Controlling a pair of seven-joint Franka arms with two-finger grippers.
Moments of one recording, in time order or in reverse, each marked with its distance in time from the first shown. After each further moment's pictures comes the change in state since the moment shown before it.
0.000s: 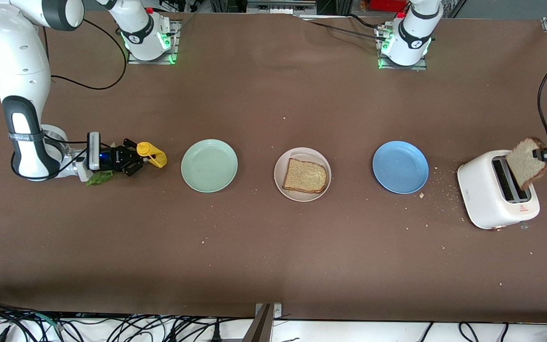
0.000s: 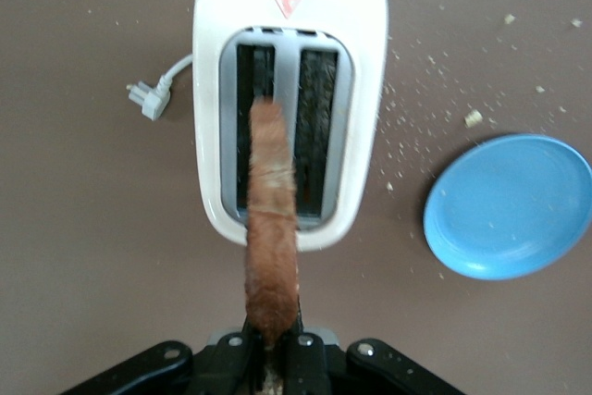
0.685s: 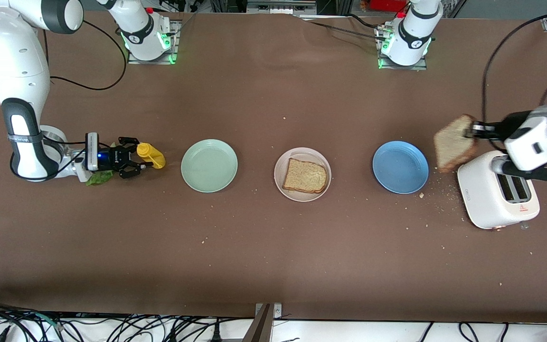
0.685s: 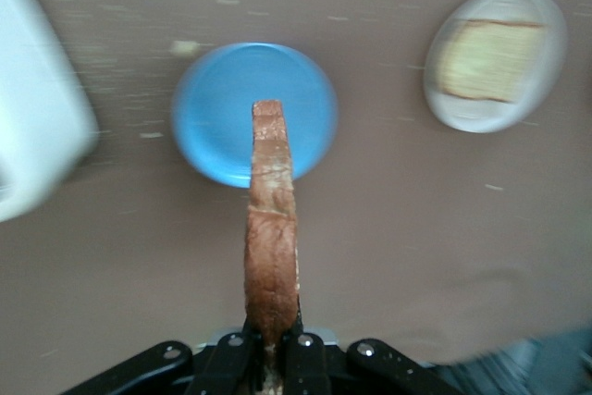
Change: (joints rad) left arm -0.056 -0.002 -0.315 0.055 -0.272 -0.159 -0.055; right arm -0.014 0.011 0.000 0.021 0.002 -0.026 0.030
